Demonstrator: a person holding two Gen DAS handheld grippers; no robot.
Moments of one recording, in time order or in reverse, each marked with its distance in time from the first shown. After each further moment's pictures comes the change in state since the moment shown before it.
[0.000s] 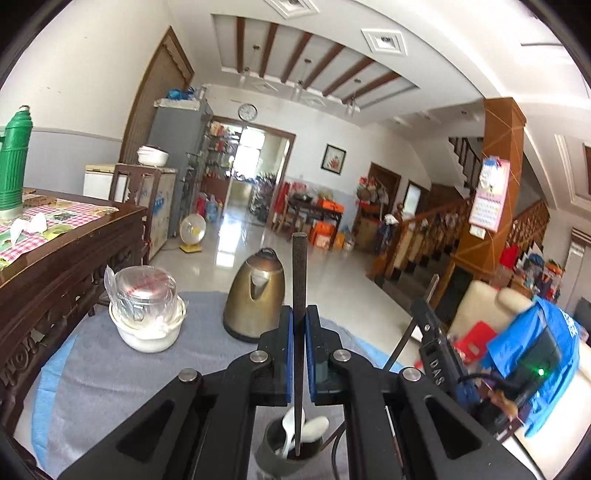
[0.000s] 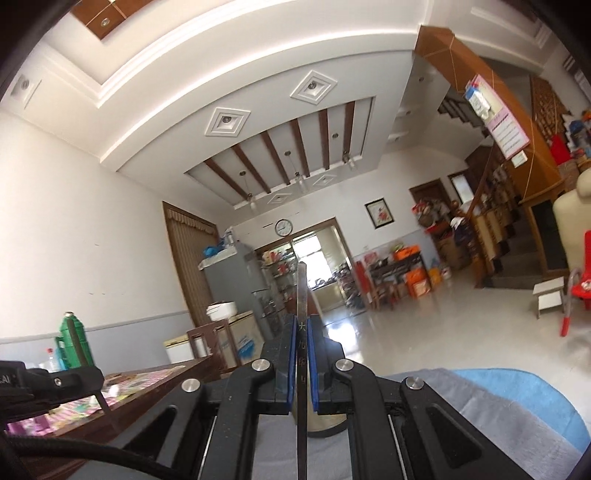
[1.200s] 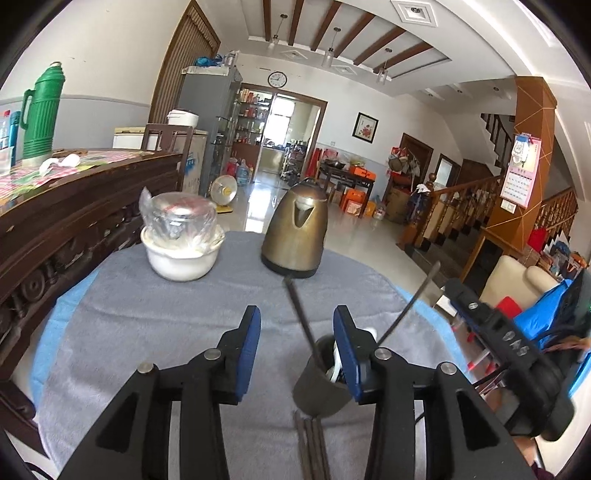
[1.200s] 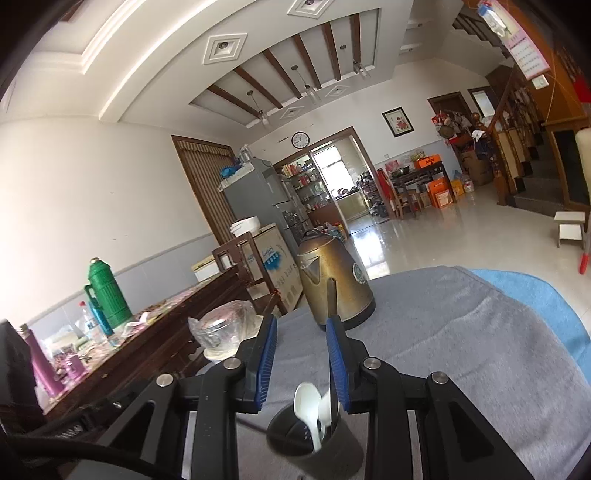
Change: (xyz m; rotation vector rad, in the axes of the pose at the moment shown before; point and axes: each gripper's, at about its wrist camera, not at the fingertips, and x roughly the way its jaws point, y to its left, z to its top) left arm -0.010 0.031 -0.102 -0.027 0.151 0.123; right arm -0.034 -0.052 -0.051 0.089 0.387 0.130
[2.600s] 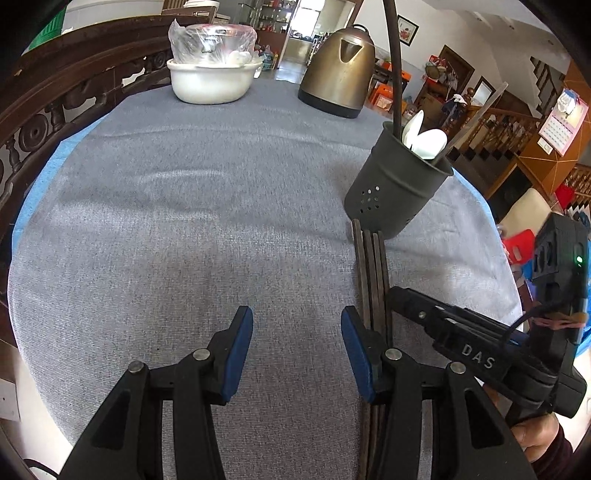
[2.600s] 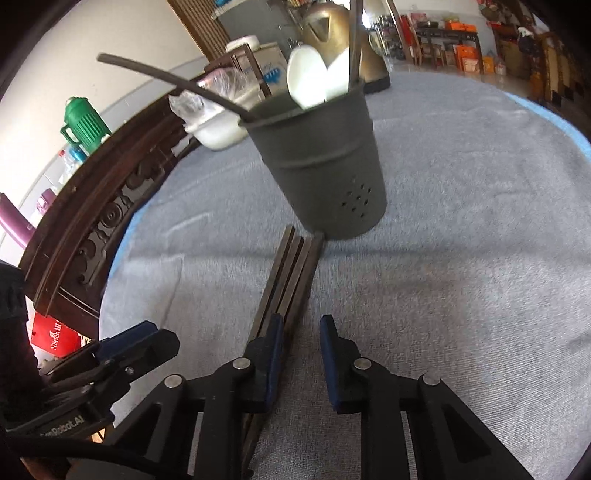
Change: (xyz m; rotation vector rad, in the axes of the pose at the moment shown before) left arm 0.036 0.039 -0.130 -0.076 0.477 0.064; right arm 0.045 -0.020 -0.164 -0.071 0.765 -0.027
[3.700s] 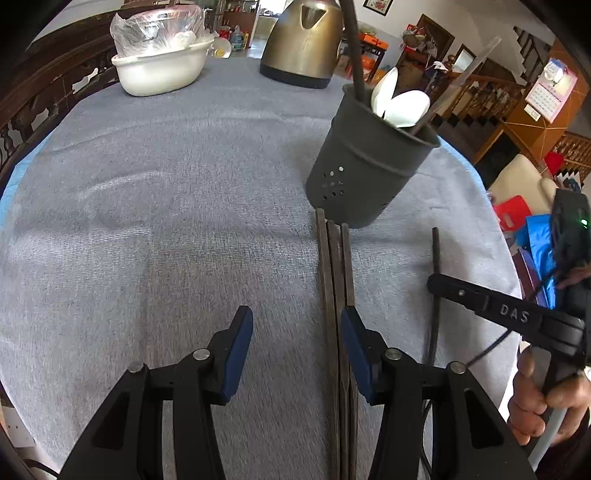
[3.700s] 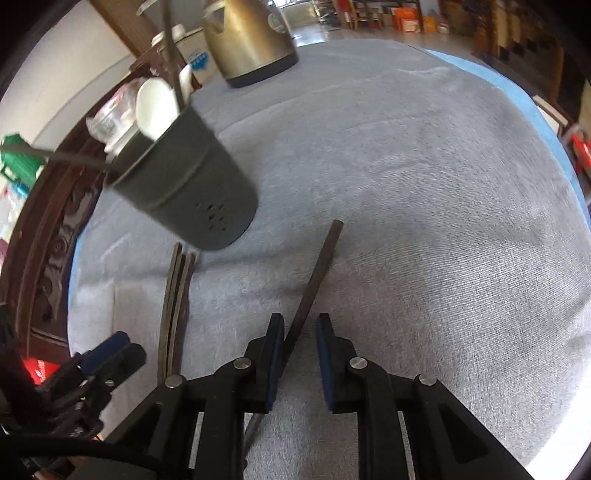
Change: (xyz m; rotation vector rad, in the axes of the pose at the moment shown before) left arm 0.038 -0.032 0.024 0.092 0.111 -0.044; right arm -0.028 -0.071 0.025 0.175 0.096 -0.177
